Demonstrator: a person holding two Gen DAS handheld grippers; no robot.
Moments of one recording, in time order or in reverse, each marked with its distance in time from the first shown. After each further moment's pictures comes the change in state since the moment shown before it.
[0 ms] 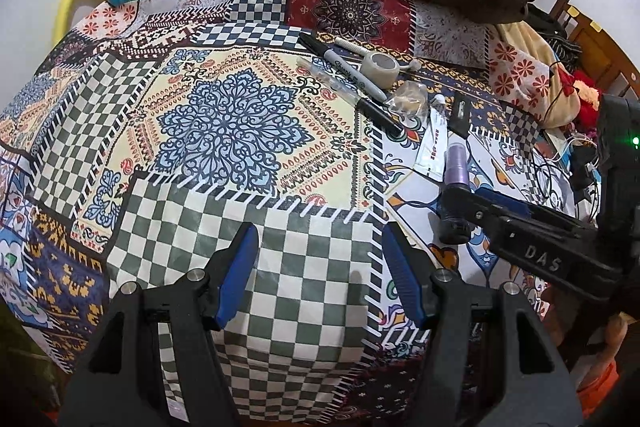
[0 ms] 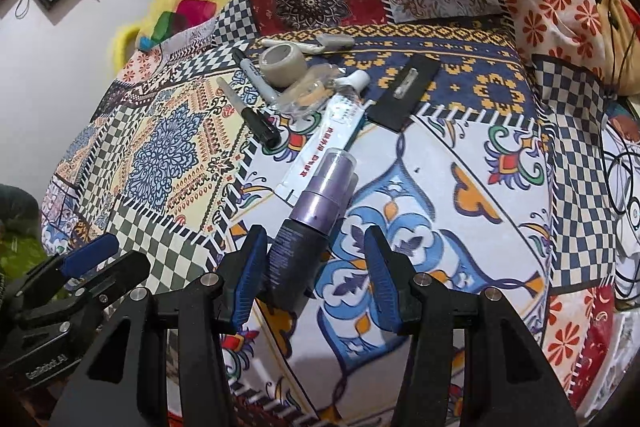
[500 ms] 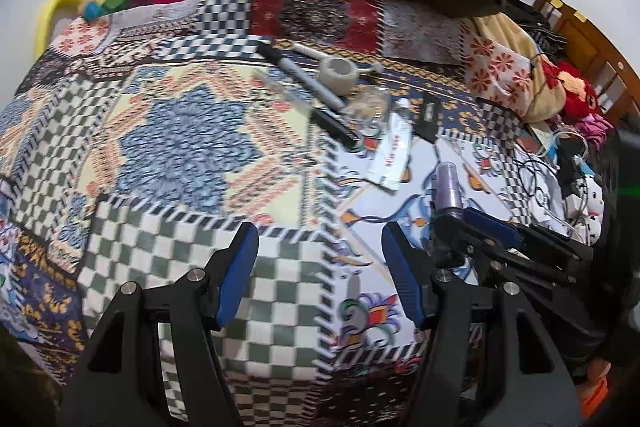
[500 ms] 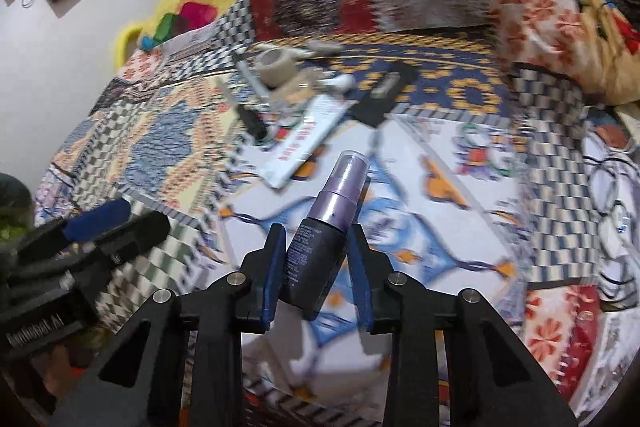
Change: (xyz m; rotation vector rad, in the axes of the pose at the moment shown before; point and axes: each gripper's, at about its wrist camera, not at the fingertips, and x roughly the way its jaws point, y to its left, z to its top) left arm 0.010 -0.034 0.011 0.046 0.005 -0.059; right arm -0.015 -0.010 -0.013 -0.039 -0.033 -0.047
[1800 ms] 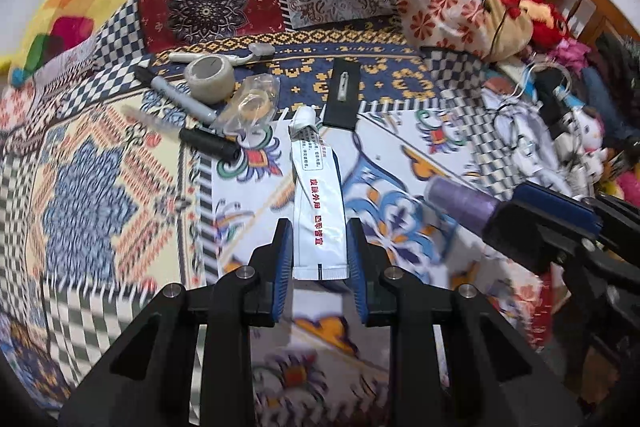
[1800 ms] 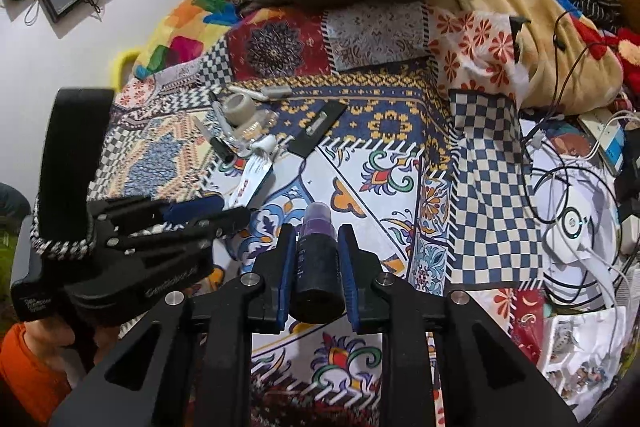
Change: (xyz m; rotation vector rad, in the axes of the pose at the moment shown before) left arm 0.045 -0.076 0.016 0.230 0.088 -0.054; right arm -0.058 -0.042 0.000 0.011 -0.088 -0.006
